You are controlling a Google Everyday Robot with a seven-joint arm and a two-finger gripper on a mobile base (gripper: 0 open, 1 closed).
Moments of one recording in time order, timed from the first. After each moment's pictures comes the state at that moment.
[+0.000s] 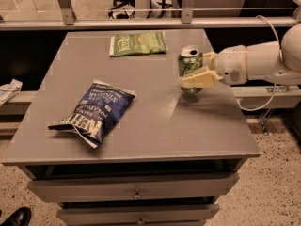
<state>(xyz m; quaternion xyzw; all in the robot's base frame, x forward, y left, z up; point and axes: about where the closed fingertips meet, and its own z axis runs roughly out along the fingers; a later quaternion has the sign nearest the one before) 0.591 -0.127 0.888 -0.48 0.68 0.29 0.47</state>
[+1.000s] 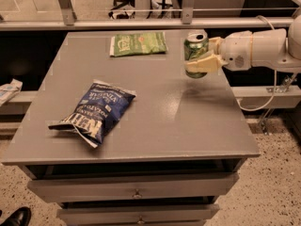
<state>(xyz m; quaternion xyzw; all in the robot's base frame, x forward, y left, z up) 0.631 -0.146 0.914 -0.48 0.67 0.26 0.51</state>
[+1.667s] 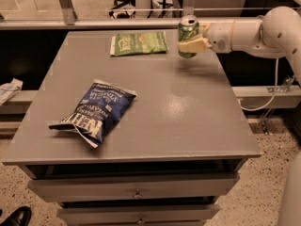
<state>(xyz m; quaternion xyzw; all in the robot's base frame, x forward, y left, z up) 0.747 -0.150 0.908 -0.45 0.66 0.24 0.56</state>
